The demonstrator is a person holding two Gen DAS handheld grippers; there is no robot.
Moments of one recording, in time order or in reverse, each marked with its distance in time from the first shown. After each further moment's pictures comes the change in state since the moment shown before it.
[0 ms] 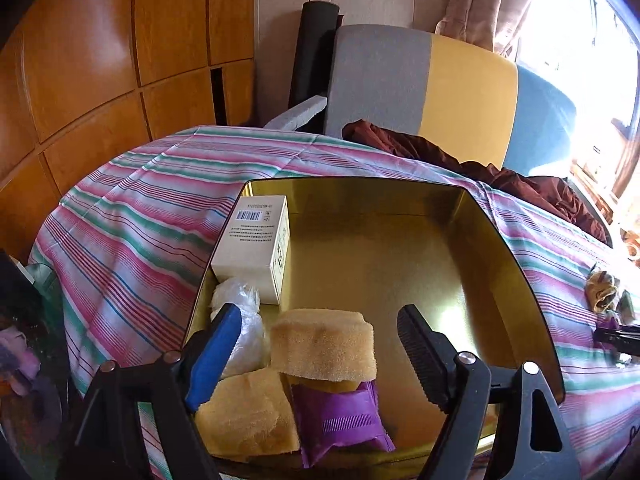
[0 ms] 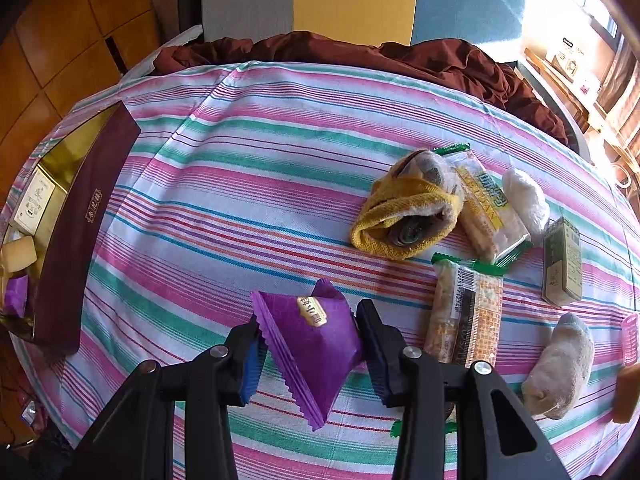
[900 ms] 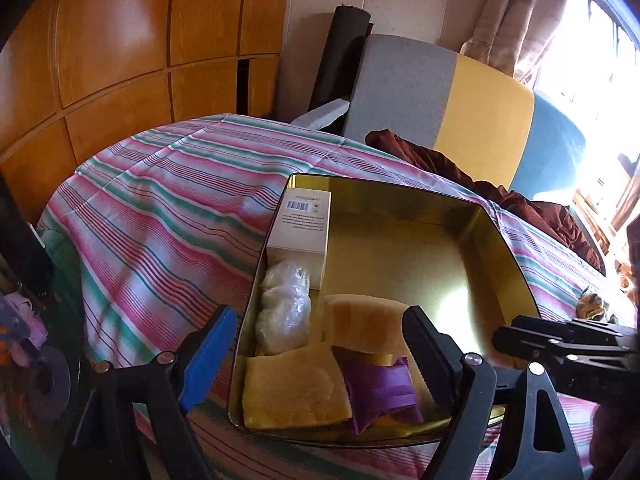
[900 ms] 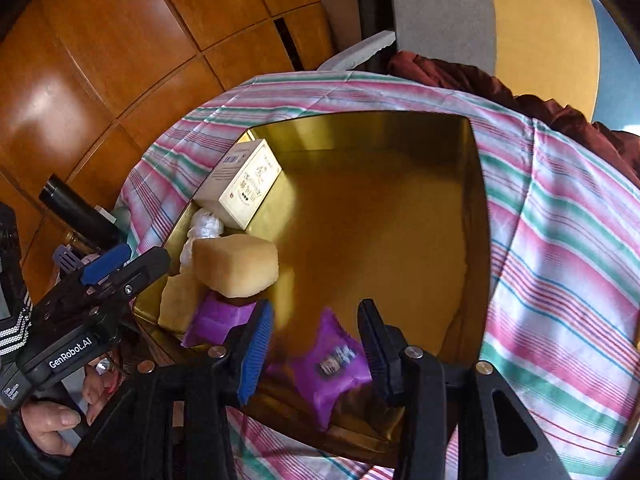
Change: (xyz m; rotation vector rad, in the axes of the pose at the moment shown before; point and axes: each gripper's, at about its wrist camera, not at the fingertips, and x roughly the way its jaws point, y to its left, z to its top) left arm -0.019 0.048 -0.013 -0.122 0.005 -0.007; right arm -0.017 0.256 0.018 -0.252 -0.028 0.439
